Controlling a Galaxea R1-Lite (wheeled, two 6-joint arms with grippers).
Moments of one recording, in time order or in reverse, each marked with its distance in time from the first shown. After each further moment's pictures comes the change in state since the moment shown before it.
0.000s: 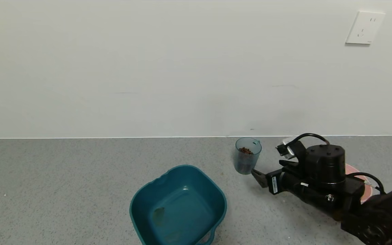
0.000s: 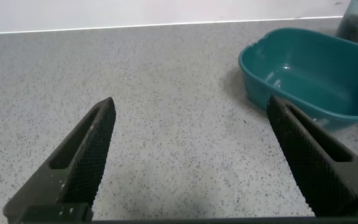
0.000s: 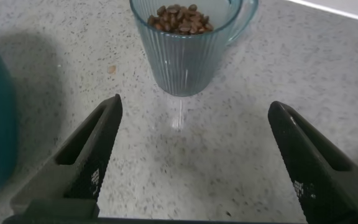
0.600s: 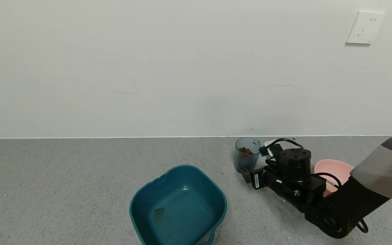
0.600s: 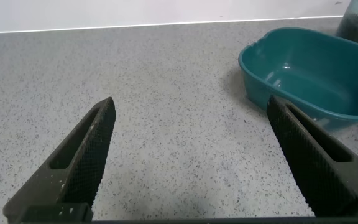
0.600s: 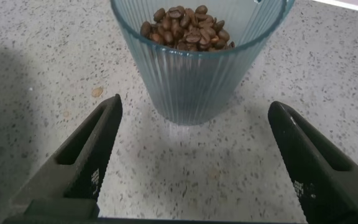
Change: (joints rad) left arm 0.000 0.000 0.000 0.001 0.000 0.000; right arm 0.011 0.230 -0.147 -0.113 -0.036 0.019
